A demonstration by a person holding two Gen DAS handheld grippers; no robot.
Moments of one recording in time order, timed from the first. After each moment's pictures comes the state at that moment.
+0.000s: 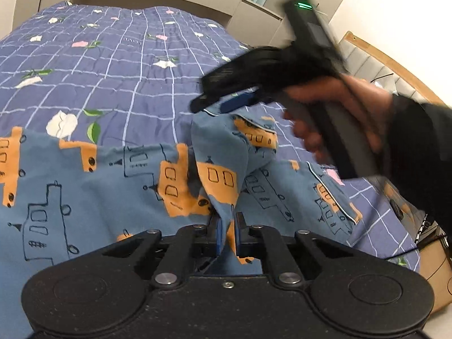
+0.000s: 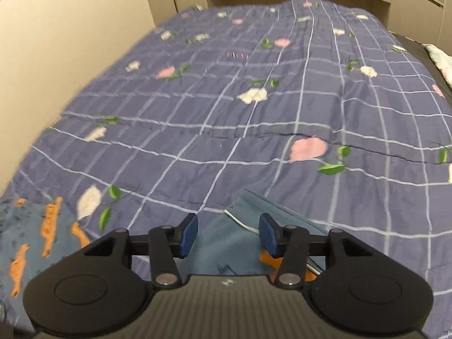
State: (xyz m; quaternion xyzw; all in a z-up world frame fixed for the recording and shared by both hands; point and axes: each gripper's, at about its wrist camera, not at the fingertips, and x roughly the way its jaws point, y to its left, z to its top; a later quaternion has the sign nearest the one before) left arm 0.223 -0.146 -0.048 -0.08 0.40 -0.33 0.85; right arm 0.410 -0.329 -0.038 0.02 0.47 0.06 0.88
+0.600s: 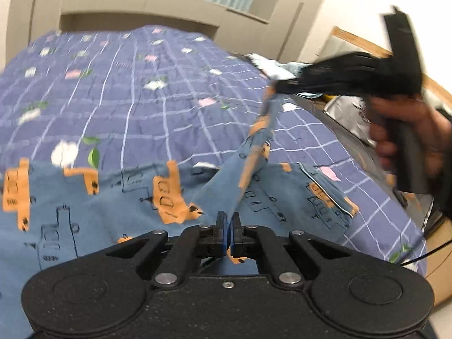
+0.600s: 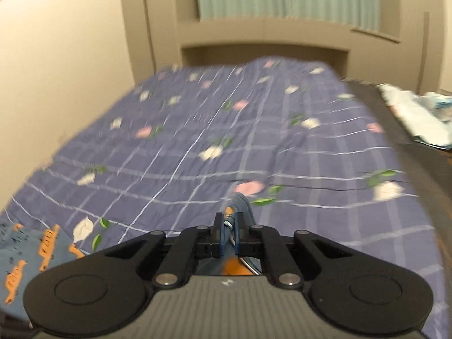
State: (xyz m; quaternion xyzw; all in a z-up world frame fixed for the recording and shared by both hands) left arm 0.194 -0.152 -0.023 -0.01 0.35 -0.34 0.87; right arm 0.273 -0.405 0.029 0.07 0.31 0.01 0.95
